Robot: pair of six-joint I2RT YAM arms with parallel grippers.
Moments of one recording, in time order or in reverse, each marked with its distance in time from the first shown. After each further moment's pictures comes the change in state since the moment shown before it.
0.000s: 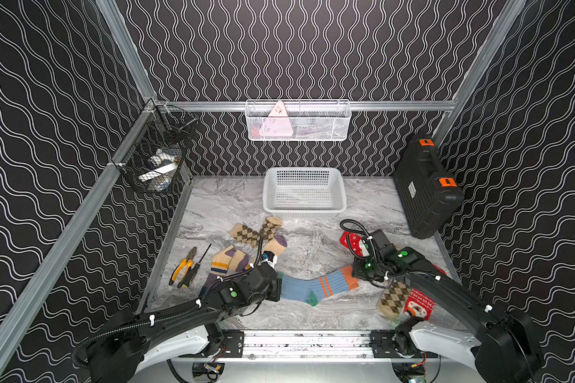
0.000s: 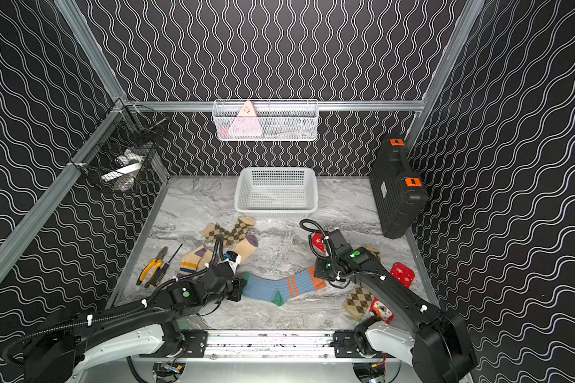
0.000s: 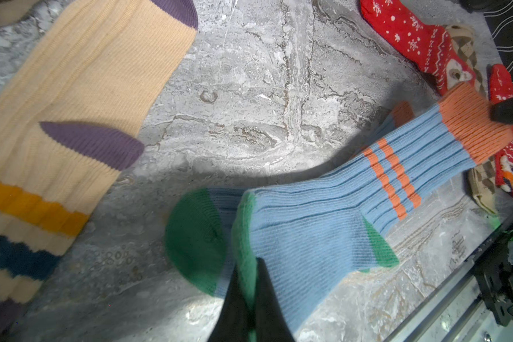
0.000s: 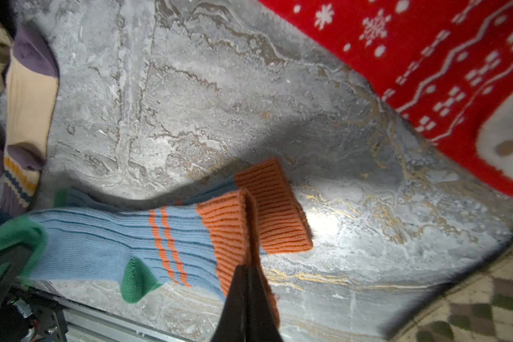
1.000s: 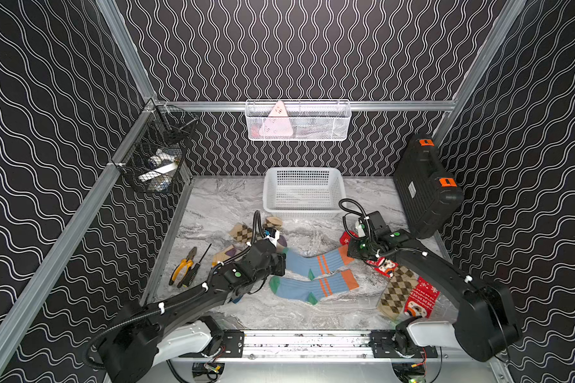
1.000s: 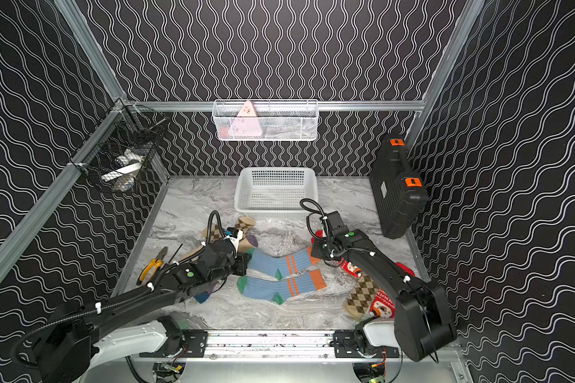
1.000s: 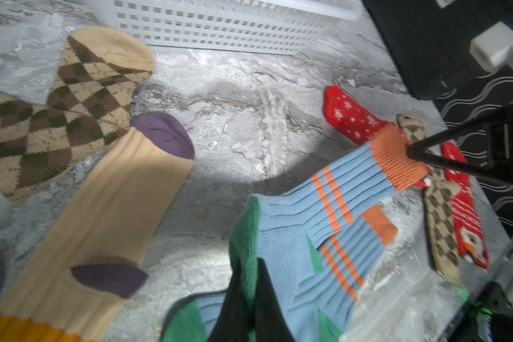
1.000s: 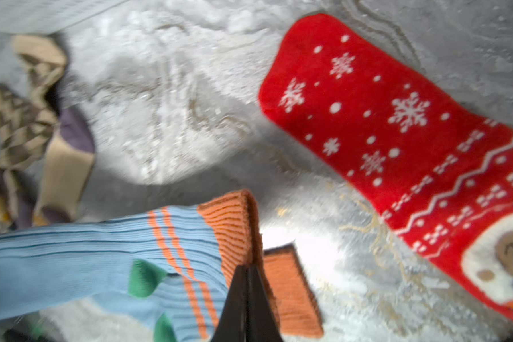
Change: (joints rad) left arm 0.145 0.096 0.177 0.087 0.044 0.121; right arm -0.059 0.164 0.154 0.082 -0.008 -0.074
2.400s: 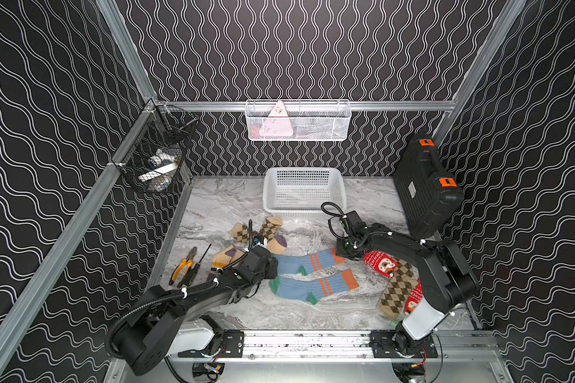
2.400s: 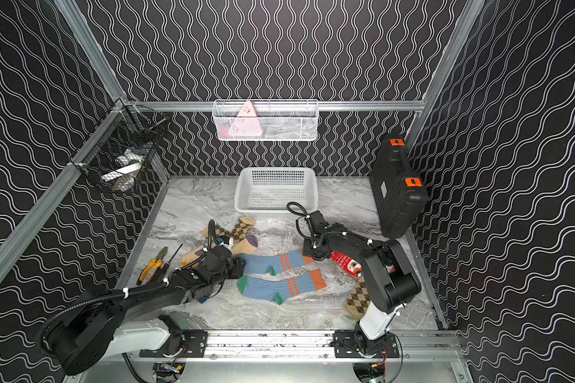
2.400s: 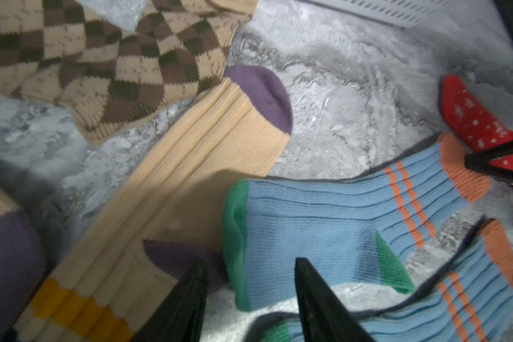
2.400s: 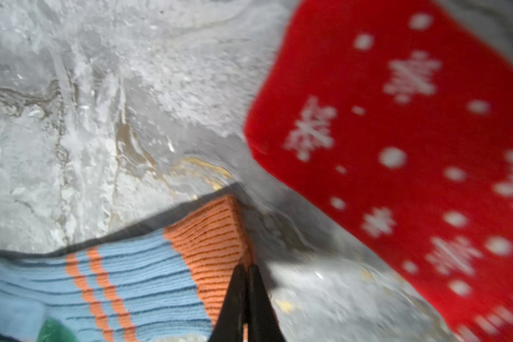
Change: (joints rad) left arm 0.127 0.153 -0.159 0.203 -0.072 -0.028; right arm 0.003 0.362 0.061 0.135 0.120 0.001
